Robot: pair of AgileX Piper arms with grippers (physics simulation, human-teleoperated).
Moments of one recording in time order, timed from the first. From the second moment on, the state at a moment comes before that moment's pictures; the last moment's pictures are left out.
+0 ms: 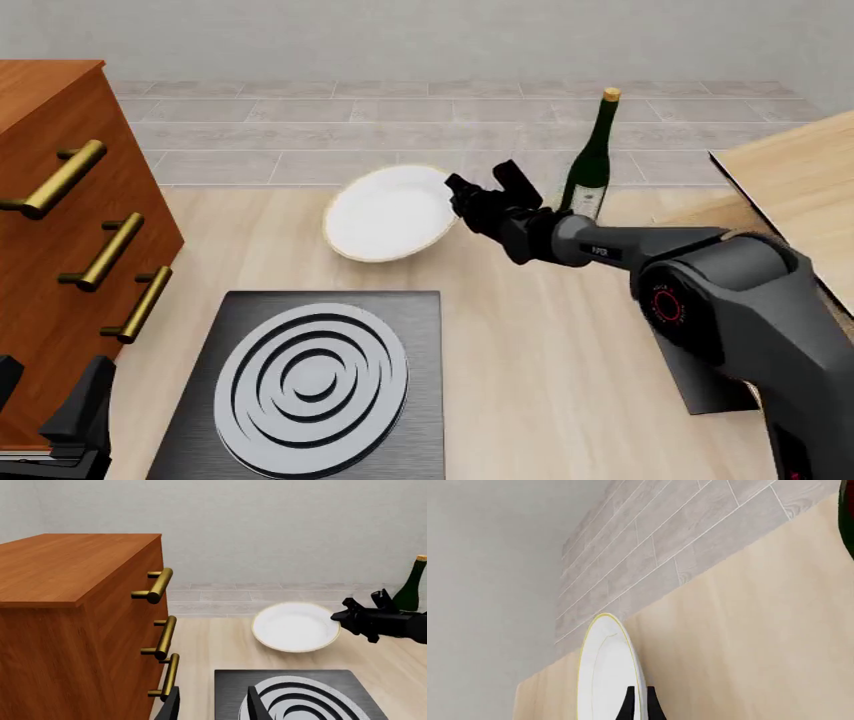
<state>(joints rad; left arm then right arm) 0.00 0.01 0.00 0.00 0.00 0.39 2.35 -1.65 -0.20 1.01</state>
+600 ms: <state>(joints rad) 0.00 0.01 0.00 0.00 0.00 0.39 2.46 -1.71 -0.23 1.06</state>
